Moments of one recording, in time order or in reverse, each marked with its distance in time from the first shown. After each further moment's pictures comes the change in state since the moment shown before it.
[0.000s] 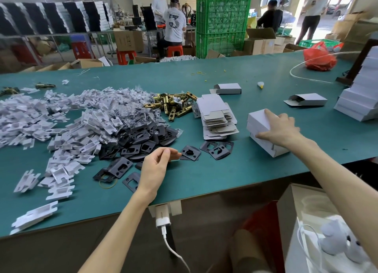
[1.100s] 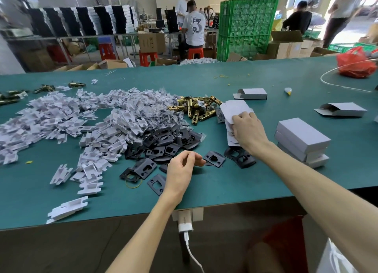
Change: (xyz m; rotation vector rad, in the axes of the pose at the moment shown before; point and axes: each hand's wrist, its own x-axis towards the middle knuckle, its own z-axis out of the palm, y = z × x) left_hand 0.004 -0.002 0.002 0.005 0.047 -0.057; right_hand 0.002 -0.139 0.051 -0.151 0.247 -0.496
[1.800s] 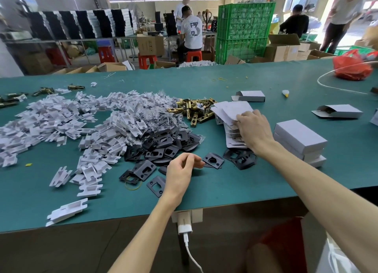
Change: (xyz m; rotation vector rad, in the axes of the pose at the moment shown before) left_hand -0.002 0.003 0.000 0.003 0.004 -0.007; right_hand 0.000 0.013 -0.012 -0.024 0.072 0.010
